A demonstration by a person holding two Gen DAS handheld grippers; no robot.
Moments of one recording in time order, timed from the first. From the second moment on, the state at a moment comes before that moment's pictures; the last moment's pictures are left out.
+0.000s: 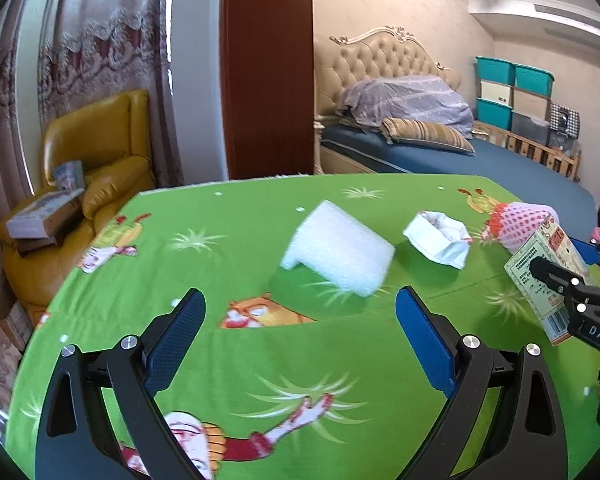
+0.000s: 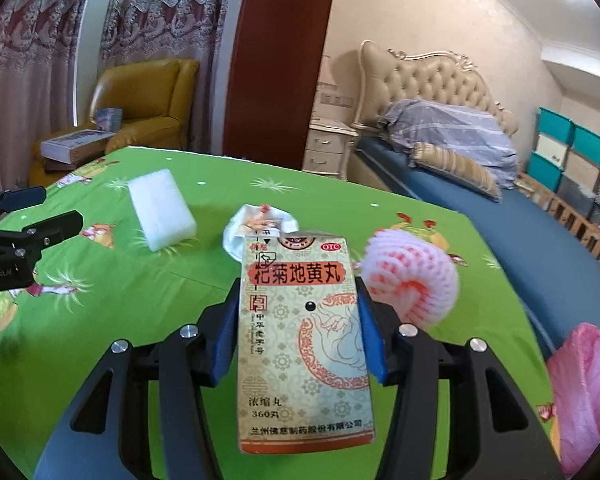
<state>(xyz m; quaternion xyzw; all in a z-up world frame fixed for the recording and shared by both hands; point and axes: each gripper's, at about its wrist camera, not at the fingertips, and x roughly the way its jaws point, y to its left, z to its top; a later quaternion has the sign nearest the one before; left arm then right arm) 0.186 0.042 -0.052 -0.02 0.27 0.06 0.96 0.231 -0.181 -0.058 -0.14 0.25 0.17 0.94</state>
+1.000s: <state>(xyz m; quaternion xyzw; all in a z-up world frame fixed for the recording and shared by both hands) 0.330 -0.002 -0.073 -0.07 0.37 0.17 0.91 0.222 -0.220 -0.057 -0.07 0.24 0.16 0.95</state>
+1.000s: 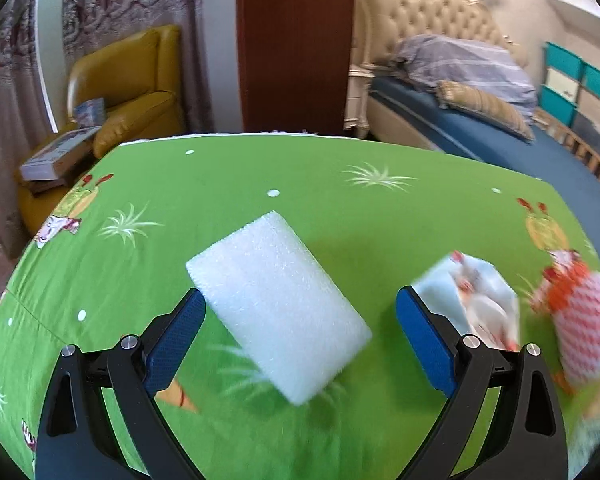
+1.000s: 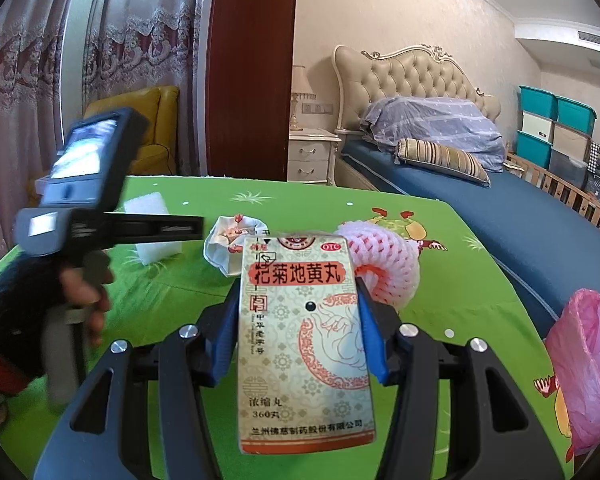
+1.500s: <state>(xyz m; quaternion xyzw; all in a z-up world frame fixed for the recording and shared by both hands) 0.257 -0.005 -0.064 -0.03 0.33 0.07 0.94 0.221 -0.216 -0.058 -0.09 0.24 0.16 0.95</state>
